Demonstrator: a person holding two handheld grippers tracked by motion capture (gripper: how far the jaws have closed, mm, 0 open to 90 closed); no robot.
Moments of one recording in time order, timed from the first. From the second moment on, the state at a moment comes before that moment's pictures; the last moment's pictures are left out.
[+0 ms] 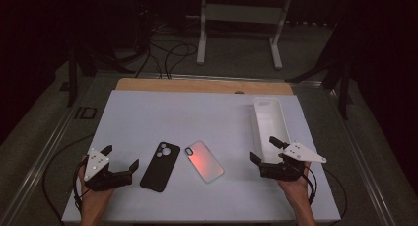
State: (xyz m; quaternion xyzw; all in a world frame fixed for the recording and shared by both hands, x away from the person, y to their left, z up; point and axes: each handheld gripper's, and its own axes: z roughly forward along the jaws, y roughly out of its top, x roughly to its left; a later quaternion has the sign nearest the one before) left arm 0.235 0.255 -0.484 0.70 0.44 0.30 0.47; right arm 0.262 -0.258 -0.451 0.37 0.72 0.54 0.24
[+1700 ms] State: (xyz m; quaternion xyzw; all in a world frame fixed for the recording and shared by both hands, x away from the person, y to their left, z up) left arm 0.237 0.259 -0.488 0.70 0.45 0.30 0.46; right arm 0.305 -0.079 -0.481 0.34 0.89 0.29 0.13
